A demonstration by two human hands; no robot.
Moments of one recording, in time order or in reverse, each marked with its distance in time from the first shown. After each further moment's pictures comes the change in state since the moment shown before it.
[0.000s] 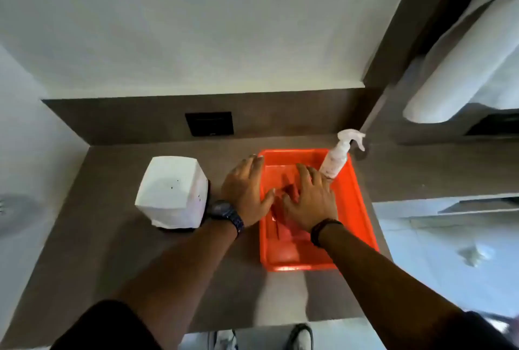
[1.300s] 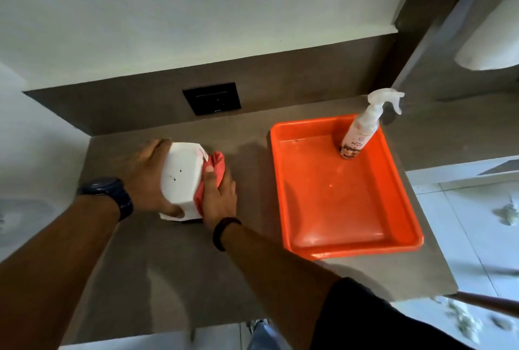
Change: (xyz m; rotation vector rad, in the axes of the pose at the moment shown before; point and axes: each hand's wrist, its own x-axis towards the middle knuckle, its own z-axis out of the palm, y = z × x) left_hand -0.022 -0.143 -0.116 0.312 -0.364 -0.220; right_hand -0.010 -0.173 0.116 1.060 -0.214 0.350
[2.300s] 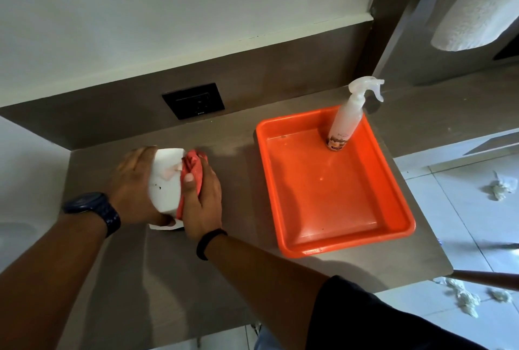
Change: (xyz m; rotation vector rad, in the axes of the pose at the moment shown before) left_hand 0.007 -0.003 0.008 -0.036 0.150 0.088; right_hand -0.007 0.007 0.019 0.063 0.128 -0.221
